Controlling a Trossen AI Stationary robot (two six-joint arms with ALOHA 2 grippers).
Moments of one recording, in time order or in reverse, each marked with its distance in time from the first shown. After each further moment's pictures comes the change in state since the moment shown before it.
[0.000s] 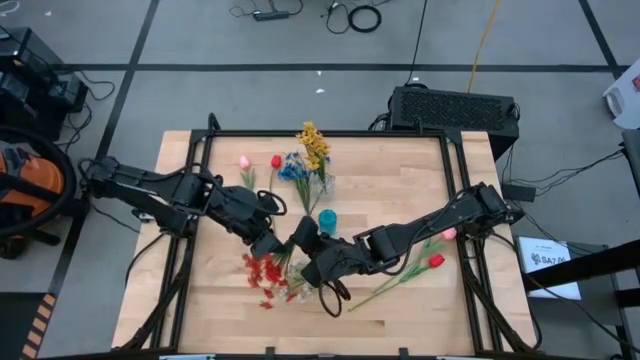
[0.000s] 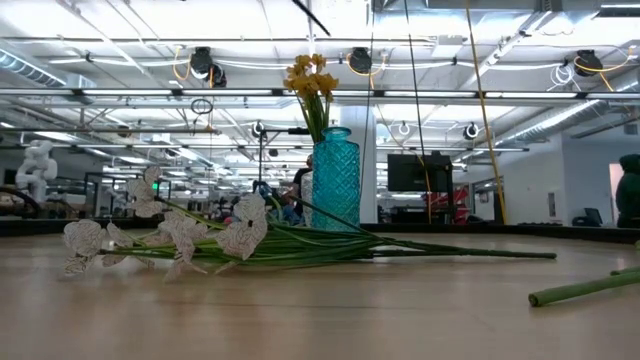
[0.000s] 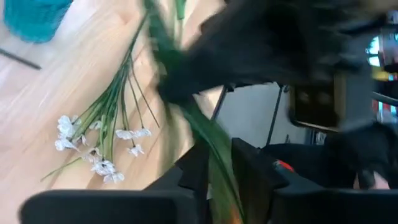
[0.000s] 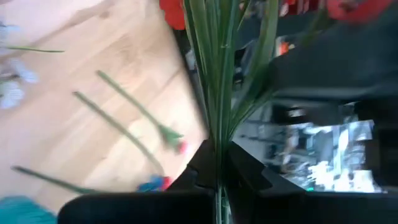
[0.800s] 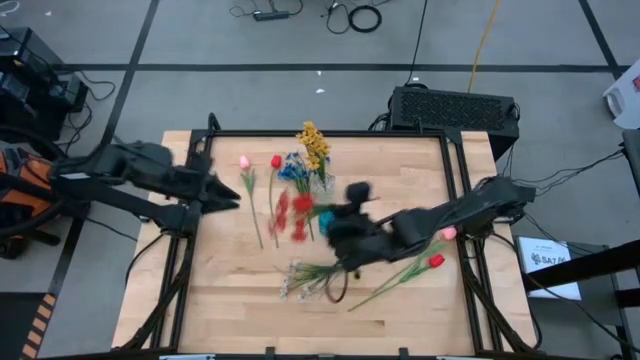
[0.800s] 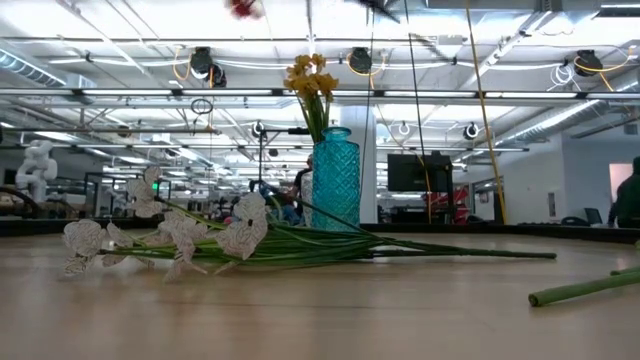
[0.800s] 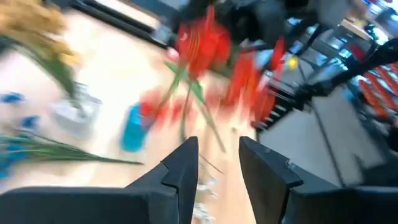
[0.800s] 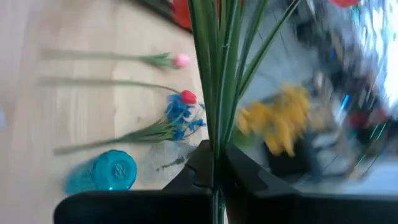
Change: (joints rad) left arm 0.105 -0.425 -0.001 -0.203 -0.193 0.532; right arm -0.006 -0.176 -0.002 -0.520 0.261 1.047
